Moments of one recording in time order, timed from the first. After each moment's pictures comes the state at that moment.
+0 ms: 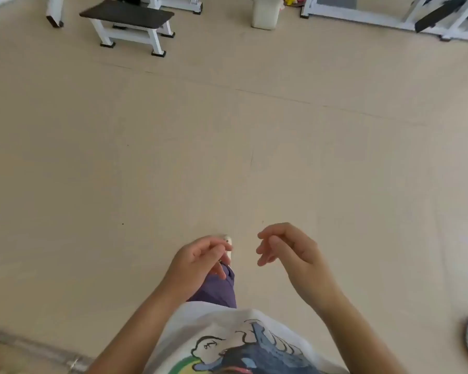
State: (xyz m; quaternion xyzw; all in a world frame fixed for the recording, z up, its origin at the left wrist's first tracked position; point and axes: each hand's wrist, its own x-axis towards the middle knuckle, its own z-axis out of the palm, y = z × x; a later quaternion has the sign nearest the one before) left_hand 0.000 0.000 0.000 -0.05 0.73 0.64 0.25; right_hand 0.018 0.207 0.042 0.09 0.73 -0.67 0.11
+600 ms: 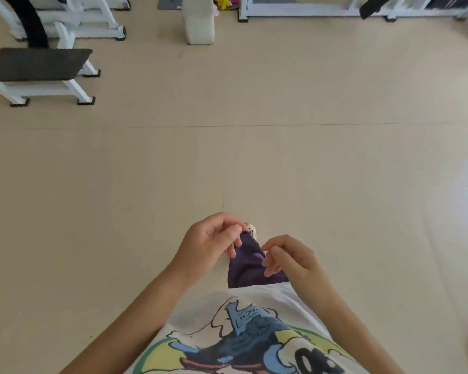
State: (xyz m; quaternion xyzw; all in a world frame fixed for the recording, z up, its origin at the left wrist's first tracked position) left_hand -0.473 0.179 0.022 0.10 0.72 0.61 0.31; right_hand -0.369 0.359 0.009 0.23 0.70 -0.67 0.09
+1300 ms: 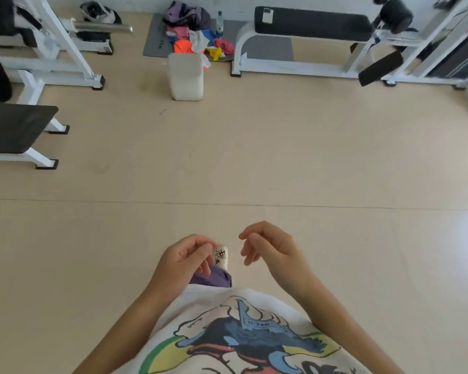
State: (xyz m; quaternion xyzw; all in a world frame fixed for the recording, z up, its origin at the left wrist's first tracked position) left_hand -0.979 0.399 -0.006 0.01 0.73 0.61 0.30; right_hand -0.928 0.604 0.036 0.16 0.72 -0.67 0.10
